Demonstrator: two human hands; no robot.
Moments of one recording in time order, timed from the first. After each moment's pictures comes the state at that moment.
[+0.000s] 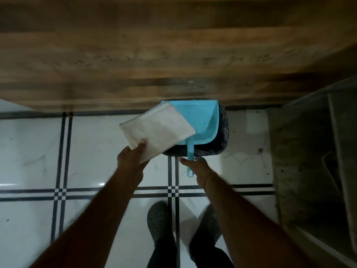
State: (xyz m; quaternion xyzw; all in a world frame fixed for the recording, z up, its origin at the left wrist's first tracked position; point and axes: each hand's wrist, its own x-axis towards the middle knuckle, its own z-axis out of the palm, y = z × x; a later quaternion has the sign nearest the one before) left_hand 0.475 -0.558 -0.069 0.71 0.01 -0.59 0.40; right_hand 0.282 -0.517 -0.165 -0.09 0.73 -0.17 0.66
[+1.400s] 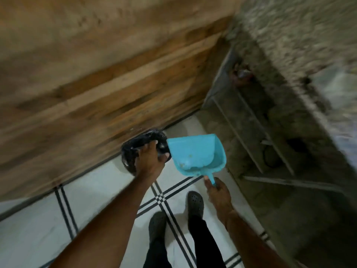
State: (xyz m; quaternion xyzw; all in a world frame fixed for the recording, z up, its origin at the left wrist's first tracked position) left_hand 0.310 -0.554 0.172 0.59 -0.73 -0.35 -0.07; right_hand 0.171 -0.337 0.154 0.02 0.79 -0.42 0.45
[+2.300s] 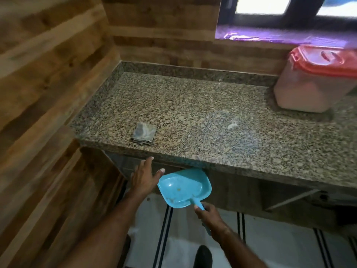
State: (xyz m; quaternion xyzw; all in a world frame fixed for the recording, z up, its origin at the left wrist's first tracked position) left_hand 0.074 -0.383 0.441 0.16 -0.95 -0.25 -0.08; right_hand 0.137 -0.128 0.349 0.17 0.74 -0.57 0.30
